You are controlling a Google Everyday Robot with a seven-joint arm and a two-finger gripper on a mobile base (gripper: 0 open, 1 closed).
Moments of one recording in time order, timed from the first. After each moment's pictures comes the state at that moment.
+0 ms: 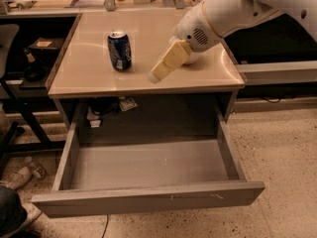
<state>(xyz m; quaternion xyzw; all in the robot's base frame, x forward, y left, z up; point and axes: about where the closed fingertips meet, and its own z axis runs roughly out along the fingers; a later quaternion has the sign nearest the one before) 0.591 -0.023 0.945 -0.54 0.74 0.21 0.34</state>
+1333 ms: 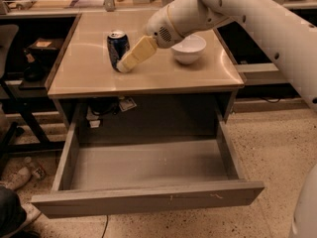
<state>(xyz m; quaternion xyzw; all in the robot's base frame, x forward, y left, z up) 0.650 0.058 0.928 -0.54 0.70 0.28 0.37</state>
